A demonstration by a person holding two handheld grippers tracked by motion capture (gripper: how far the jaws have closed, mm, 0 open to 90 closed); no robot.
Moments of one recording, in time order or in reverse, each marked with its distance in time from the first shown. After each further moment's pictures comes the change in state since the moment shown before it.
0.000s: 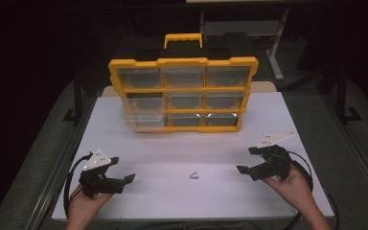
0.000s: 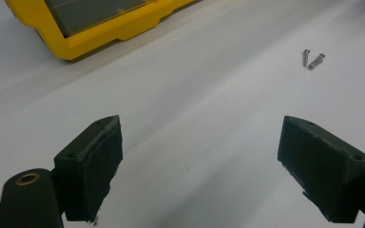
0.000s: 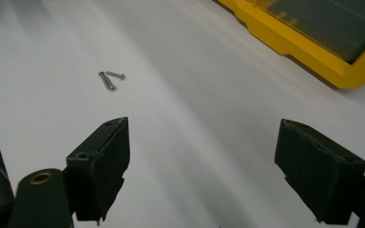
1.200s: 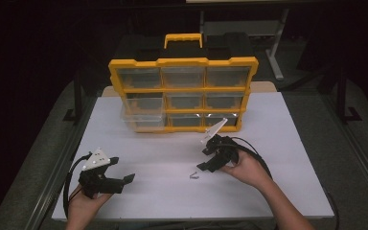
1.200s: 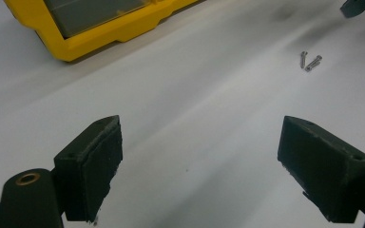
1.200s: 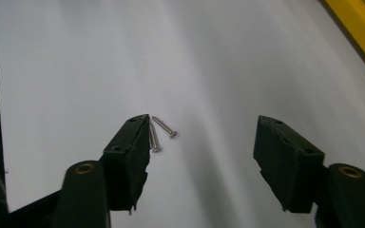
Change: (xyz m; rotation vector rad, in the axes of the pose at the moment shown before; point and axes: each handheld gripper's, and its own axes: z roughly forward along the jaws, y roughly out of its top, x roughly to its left) left arm 0.000 0.000 -0.001 -0.011 -0.008 -0.014; right arm 0.036 0.080 0.102 0.205 0.193 -0.256
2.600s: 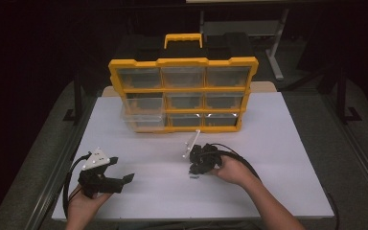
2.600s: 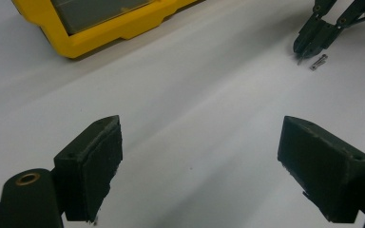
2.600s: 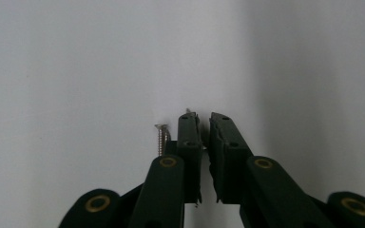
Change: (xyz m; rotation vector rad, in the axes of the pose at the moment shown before) left arm 0.003 -0.001 0.000 0.011 0.010 -0.001; right arm 0.011 0.018 0.054 0.184 0.064 -0.218
